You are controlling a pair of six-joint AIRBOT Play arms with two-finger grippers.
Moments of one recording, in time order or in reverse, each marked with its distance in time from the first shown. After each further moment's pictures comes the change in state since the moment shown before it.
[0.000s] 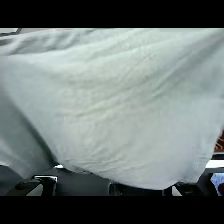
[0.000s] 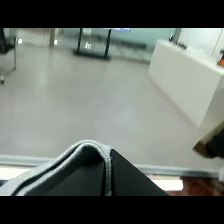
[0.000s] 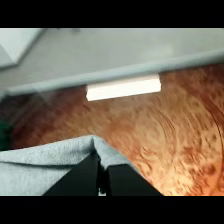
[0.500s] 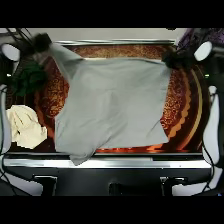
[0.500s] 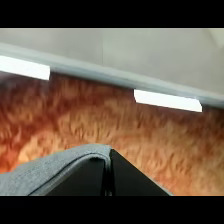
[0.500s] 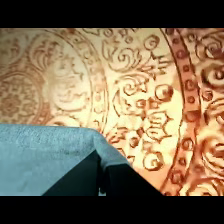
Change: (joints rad) left arm -0.009 -0.718 -0.006 -0.151 0.235 0.023; right arm 0.000 -0.697 -0.015 -0.128 -0.230 -0.054
